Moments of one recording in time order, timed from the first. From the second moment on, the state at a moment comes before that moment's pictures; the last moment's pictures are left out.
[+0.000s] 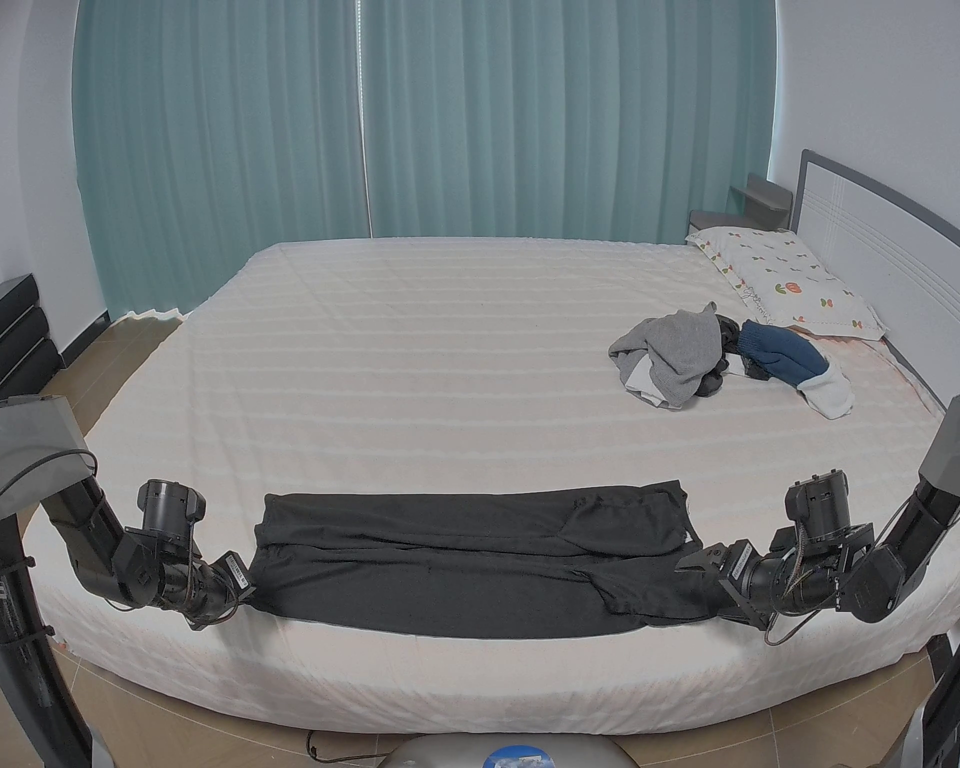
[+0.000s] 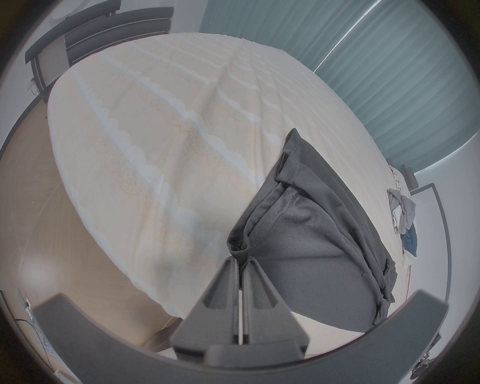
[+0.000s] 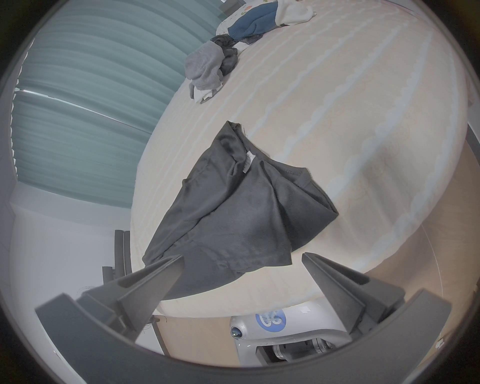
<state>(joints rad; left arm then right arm) 0.03 2.10 -0.56 -0.55 -0.09 -0.67 0.23 1.98 -0.44 -0.73 0.20 0.93</state>
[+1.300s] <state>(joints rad) 0.06 2.09 -0.58 -0.55 -0.09 -0.65 0.30 2.21 -0.40 -1.03 0.03 0.98</state>
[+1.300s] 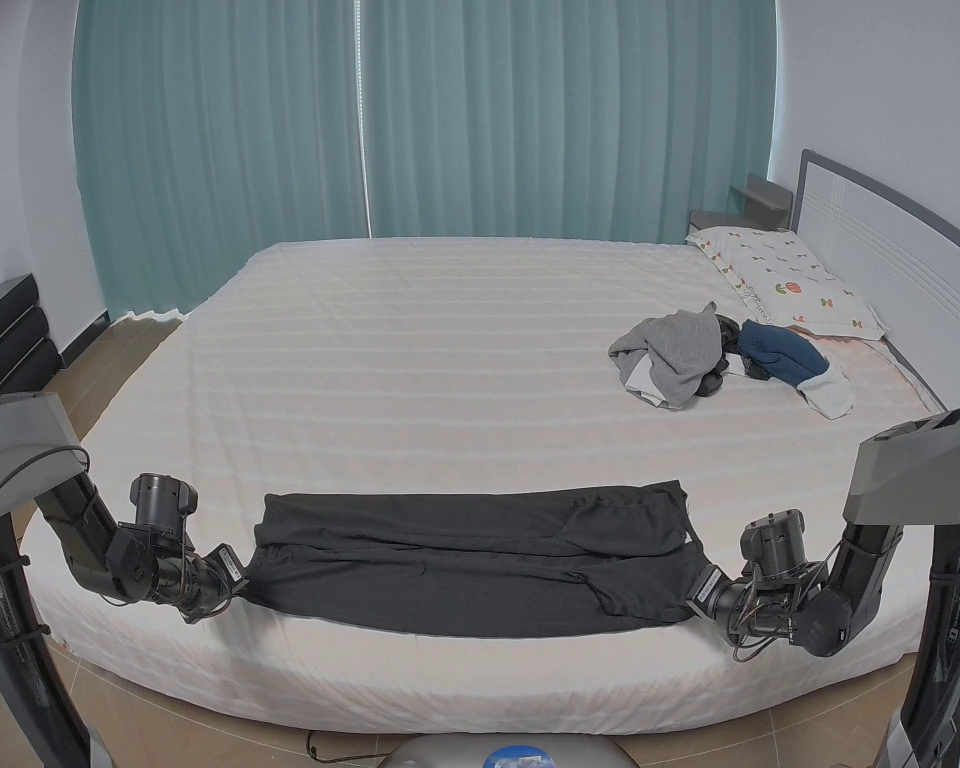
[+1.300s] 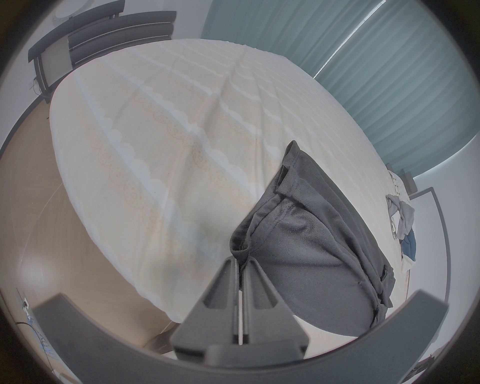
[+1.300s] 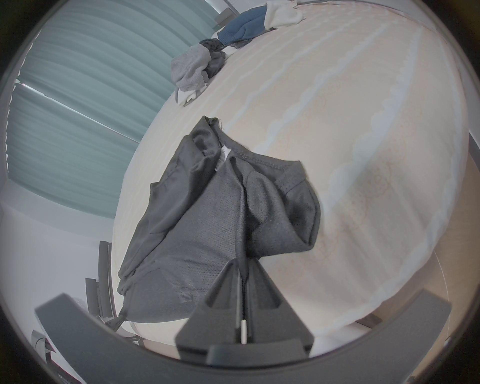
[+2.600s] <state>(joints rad) 0.09 2.03 -0.58 -0.40 -0.10 -0.54 0.30 2.06 -0.36 -0.88 0.04 0.89</state>
